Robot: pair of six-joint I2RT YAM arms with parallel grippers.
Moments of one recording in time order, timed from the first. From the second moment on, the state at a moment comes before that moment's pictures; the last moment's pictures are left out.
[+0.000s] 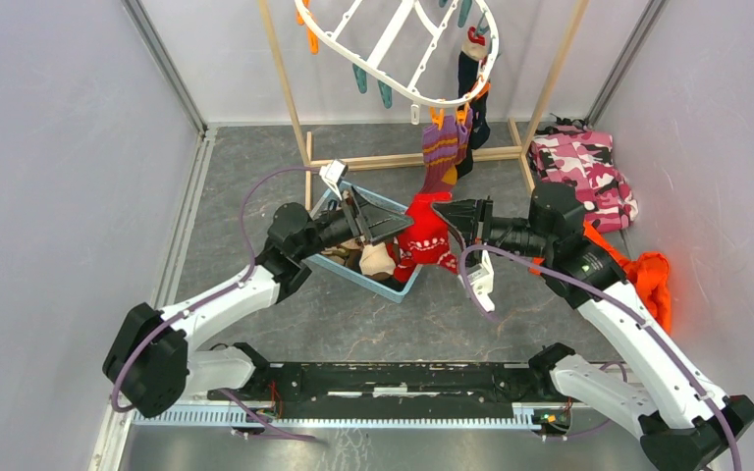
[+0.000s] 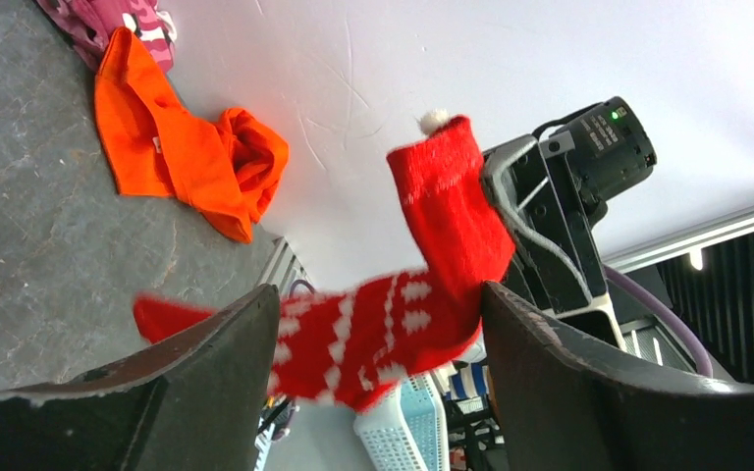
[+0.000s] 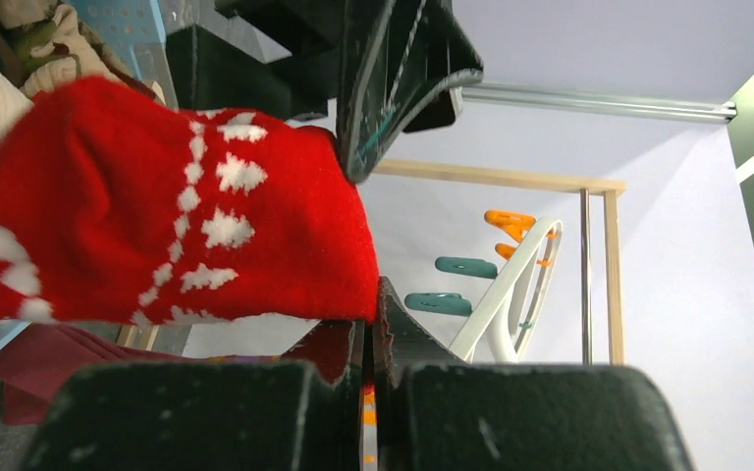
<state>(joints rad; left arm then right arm) -0.65 1.19 0.67 0.71 0.54 -1.23 0.51 0.90 0.99 -0.32 -0.81 -1.74</state>
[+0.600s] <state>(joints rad) -0.65 1.28 0.72 0.86 0.62 -1.21 0.54 0.87 0.93 -0.30 -0.78 -1.68</state>
